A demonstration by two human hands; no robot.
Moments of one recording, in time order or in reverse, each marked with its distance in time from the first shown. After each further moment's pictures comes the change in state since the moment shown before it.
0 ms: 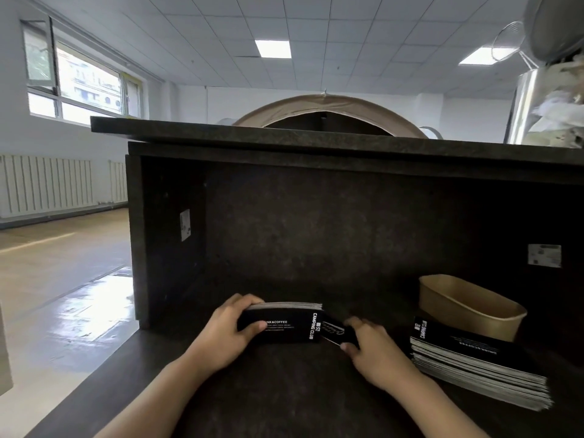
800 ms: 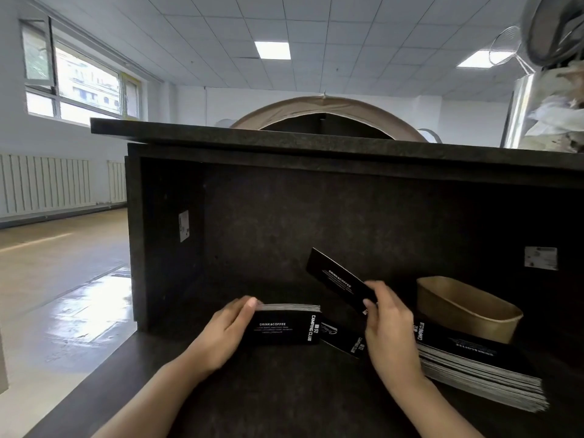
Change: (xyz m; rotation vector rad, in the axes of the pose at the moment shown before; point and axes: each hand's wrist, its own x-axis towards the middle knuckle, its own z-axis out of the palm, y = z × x) left_hand -0.007 0.015 -0.004 -0.313 -0.043 -0.144; right_hand -0.011 -0.009 -0.020 0.257 0.696 -0.215
